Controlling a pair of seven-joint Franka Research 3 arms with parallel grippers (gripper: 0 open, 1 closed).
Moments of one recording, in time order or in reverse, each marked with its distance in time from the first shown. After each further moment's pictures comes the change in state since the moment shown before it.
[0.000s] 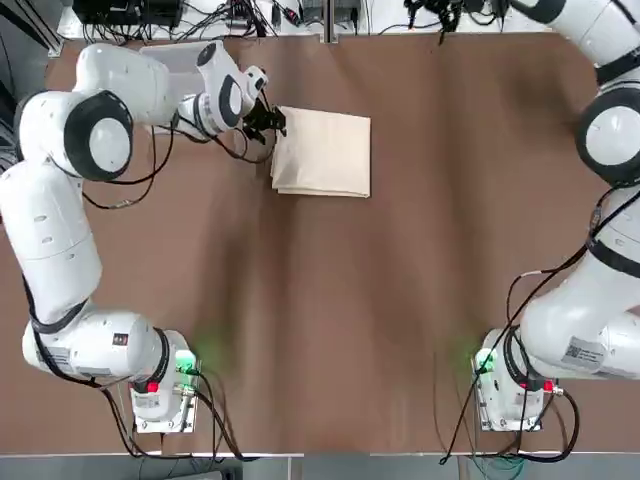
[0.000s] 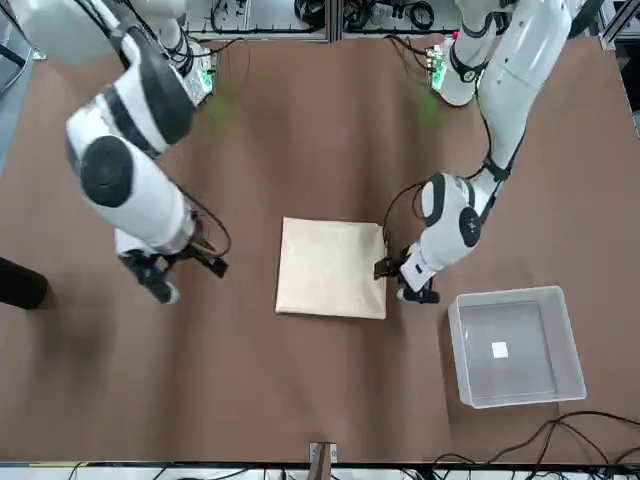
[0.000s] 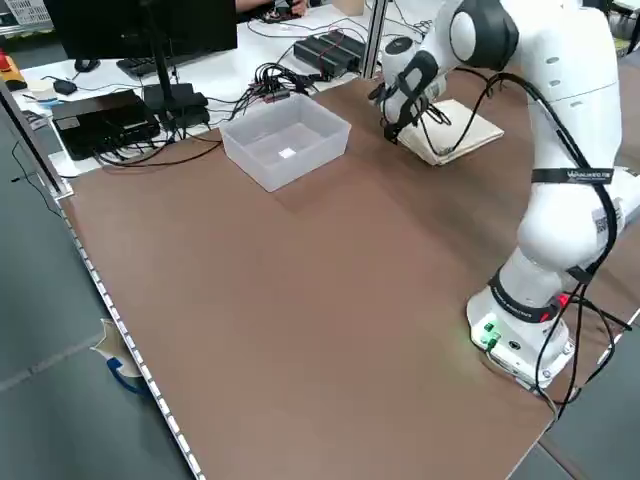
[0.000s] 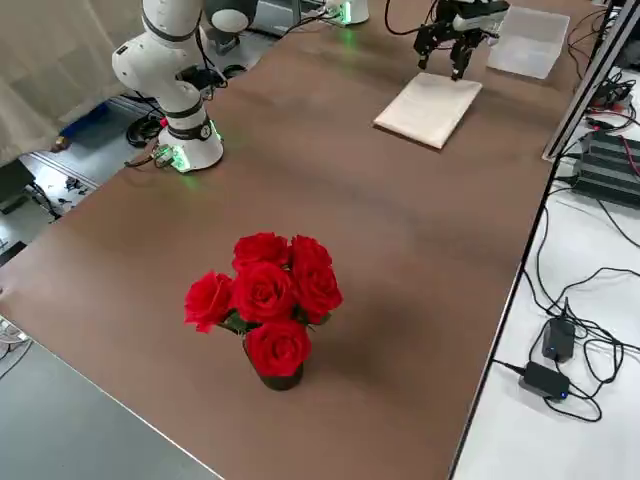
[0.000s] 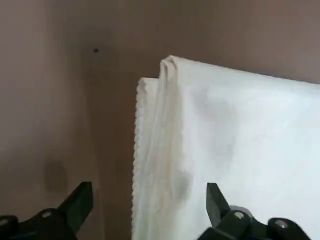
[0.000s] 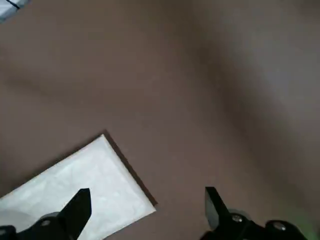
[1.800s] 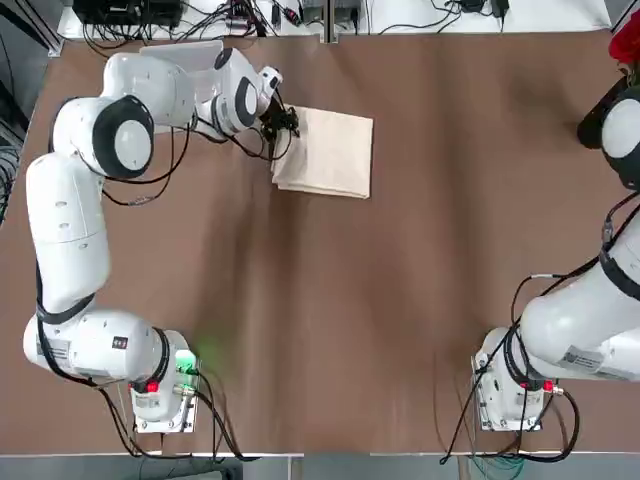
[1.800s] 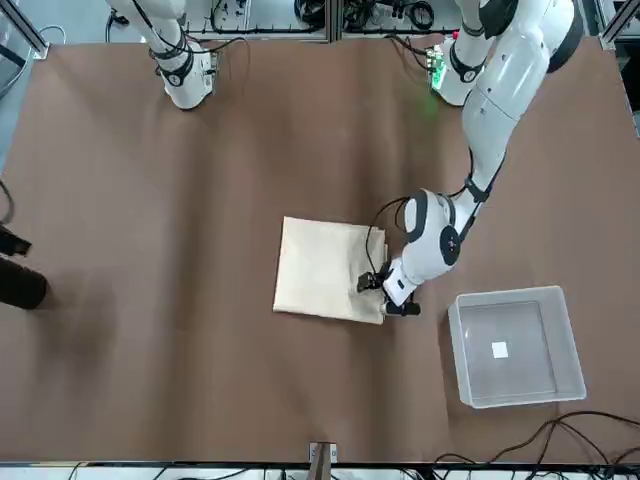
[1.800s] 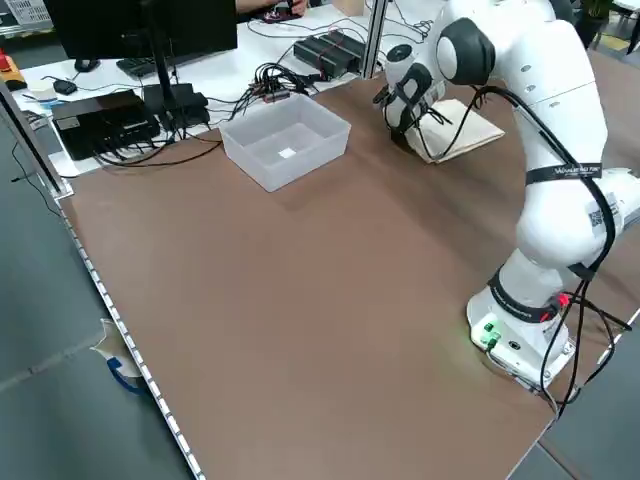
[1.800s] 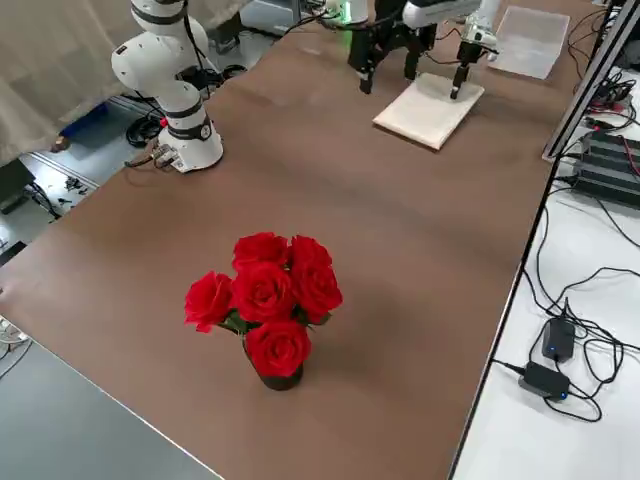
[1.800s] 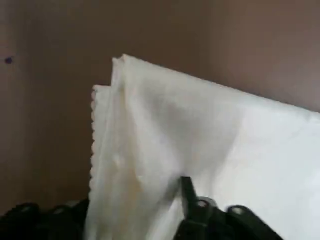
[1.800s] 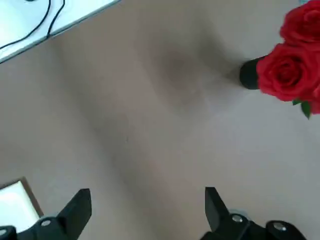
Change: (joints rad) left arm -0.046 0.148 -0.014 0.167 0.000 0.000 -0.073; right arm -0.001 -0.263 -0.774 0.184 0.350 -0.178 -0.794
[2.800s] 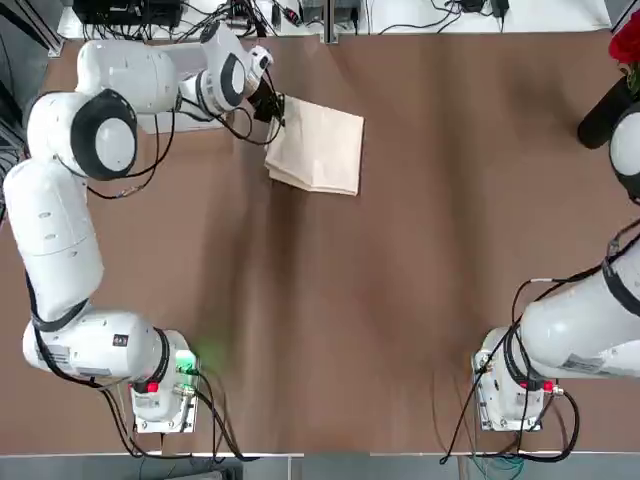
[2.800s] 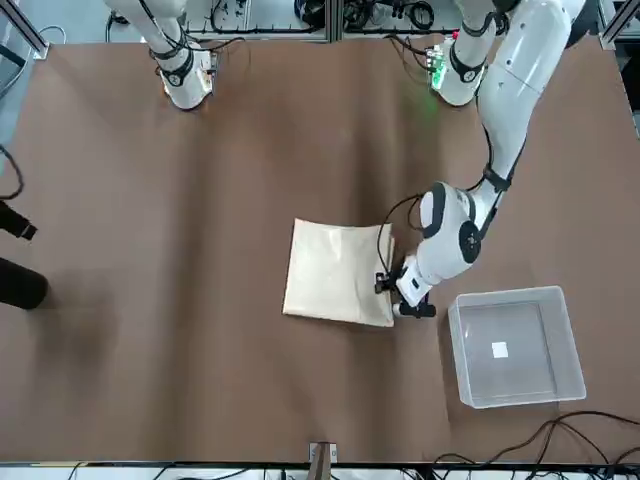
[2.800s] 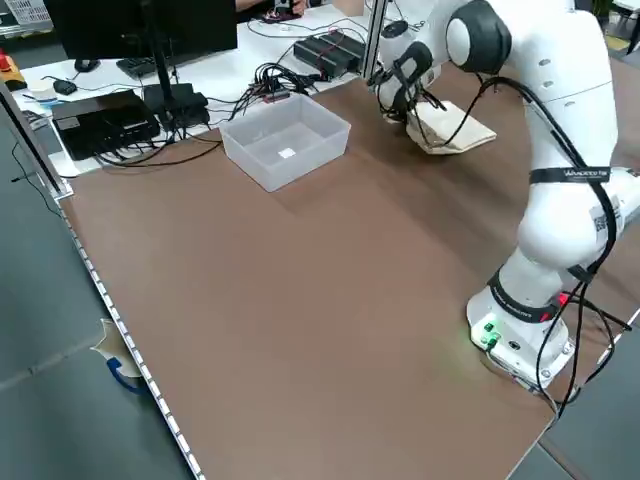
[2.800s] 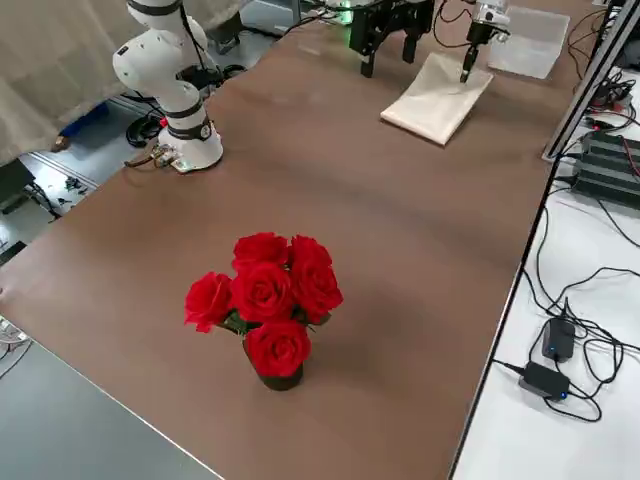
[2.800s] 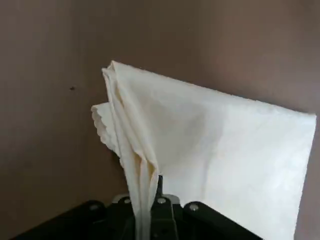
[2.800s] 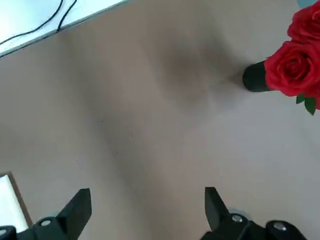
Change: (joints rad) left arm 0.034 -0.142 0.018 -0.040 0.100 -0.117 -0.061; right arm 0.088 -0.148 -0.052 -0.233 0.004 0.104 0.001
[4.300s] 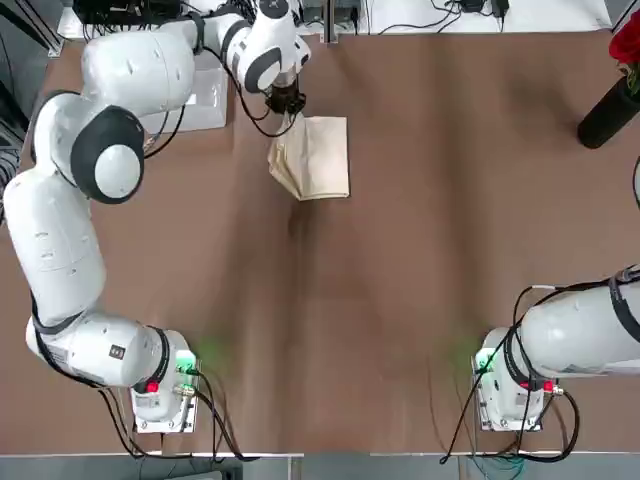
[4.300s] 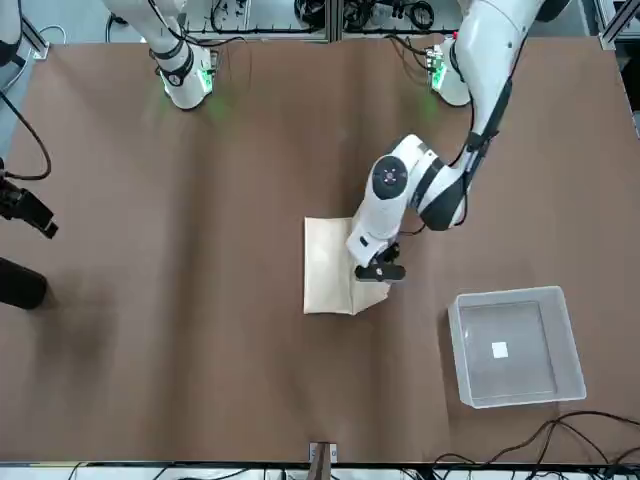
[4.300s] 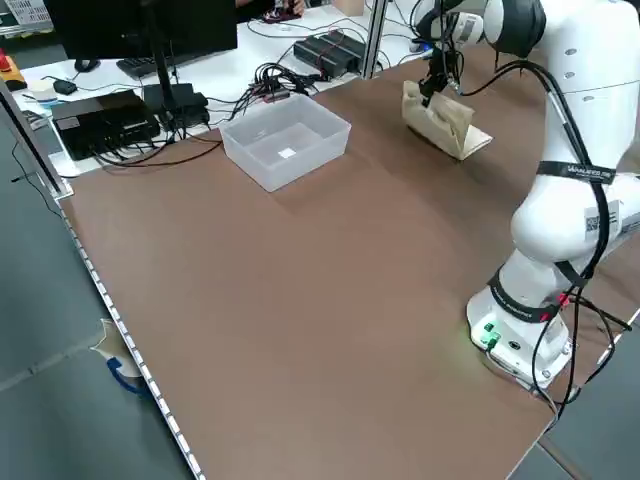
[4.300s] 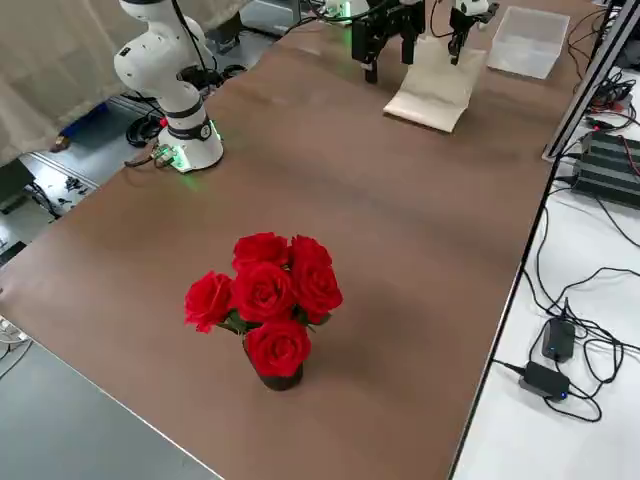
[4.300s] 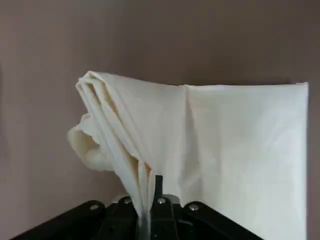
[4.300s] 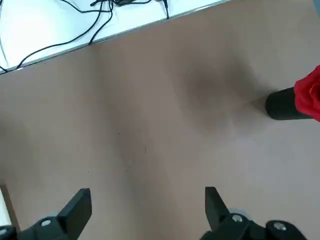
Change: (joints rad) left arm -0.206 -0.065 -0.020 0.165 0.612 -0.371 -0.601; right arm 0.062 -0.174 -0.072 -0.317 0.052 0.295 -0.094
